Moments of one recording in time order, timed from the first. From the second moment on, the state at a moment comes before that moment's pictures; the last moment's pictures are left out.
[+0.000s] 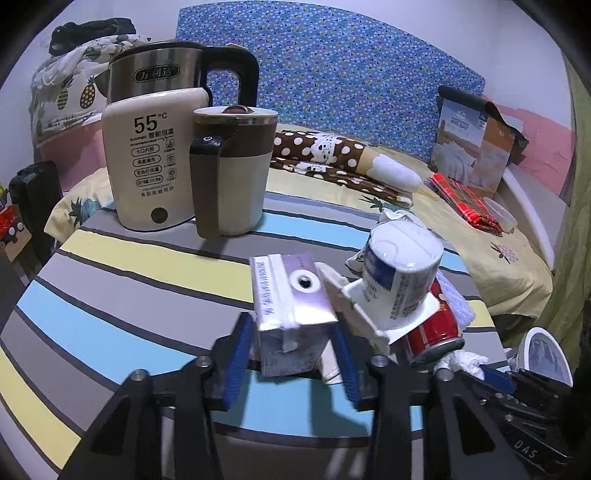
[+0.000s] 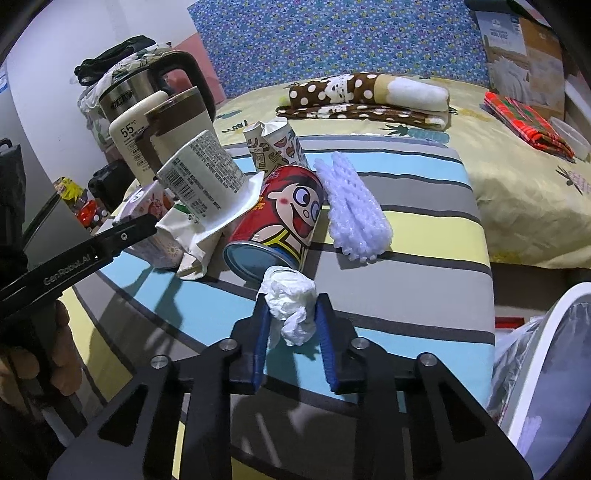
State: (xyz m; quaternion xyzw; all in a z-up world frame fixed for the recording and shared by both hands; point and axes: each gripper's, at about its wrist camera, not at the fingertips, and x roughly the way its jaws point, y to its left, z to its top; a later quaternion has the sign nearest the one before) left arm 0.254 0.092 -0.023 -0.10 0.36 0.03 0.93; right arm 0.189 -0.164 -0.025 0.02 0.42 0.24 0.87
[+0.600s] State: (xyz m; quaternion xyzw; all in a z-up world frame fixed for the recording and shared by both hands) left arm 0.208 0.080 -0.009 -0.08 0.34 0.02 0.94; right arm 0.167 -0.176 -0.014 0.03 0.41 0.24 0.88
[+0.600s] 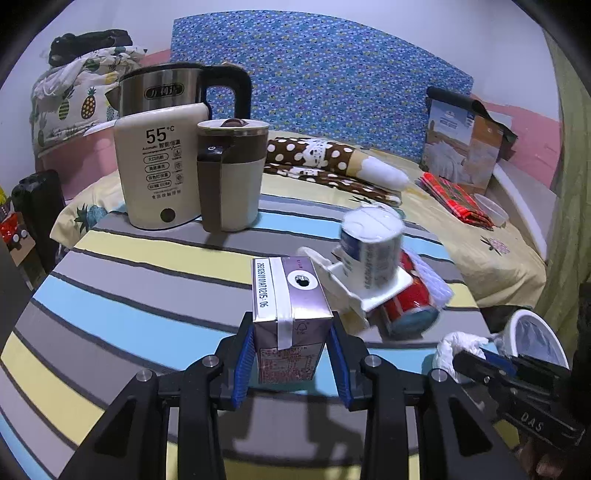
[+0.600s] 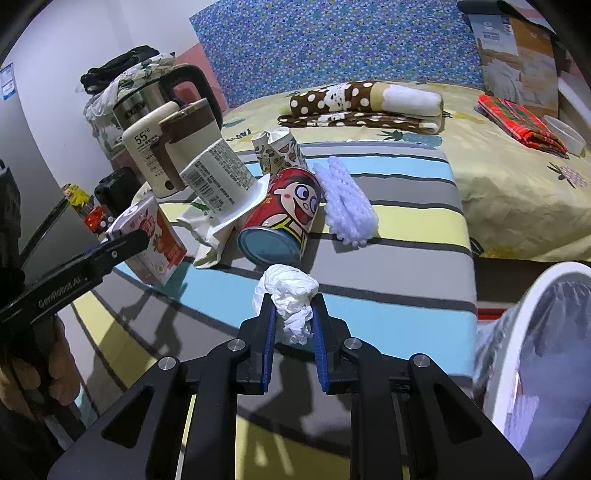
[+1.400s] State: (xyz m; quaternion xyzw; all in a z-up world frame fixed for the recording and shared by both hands) left arm 0.134 -0.002 0.014 -0.06 0.34 -0.09 0.93; right arm 0.100 -0.236 0.013 0.07 0.37 0.19 0.91
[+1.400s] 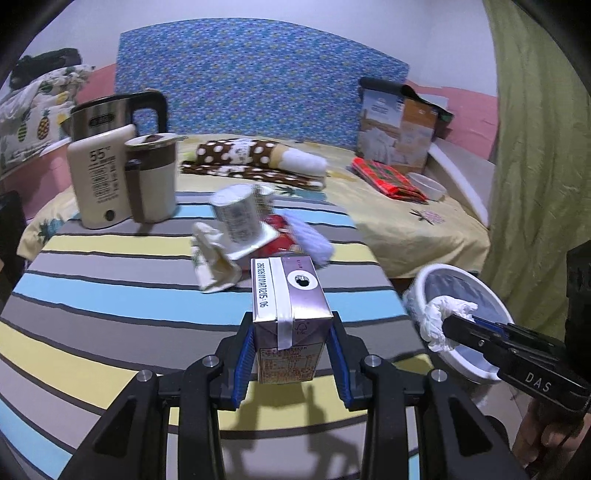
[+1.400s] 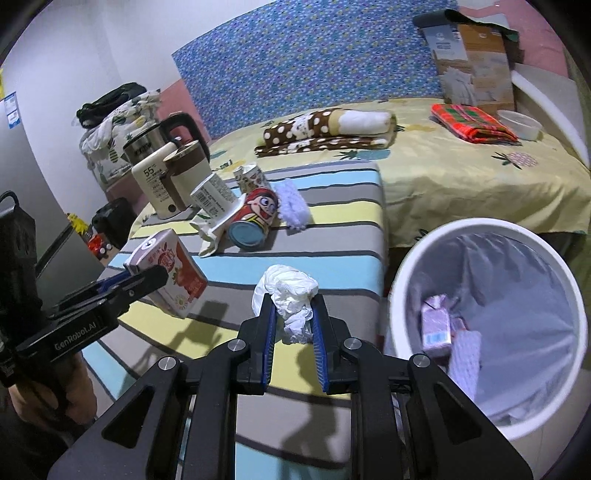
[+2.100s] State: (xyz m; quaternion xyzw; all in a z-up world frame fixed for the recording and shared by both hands) left arm 0.126 -0.111 0.028 -0.04 0.33 -0.21 0.92; right arm 0.074 -0.322 0.008 0.11 0.37 0.09 0.92
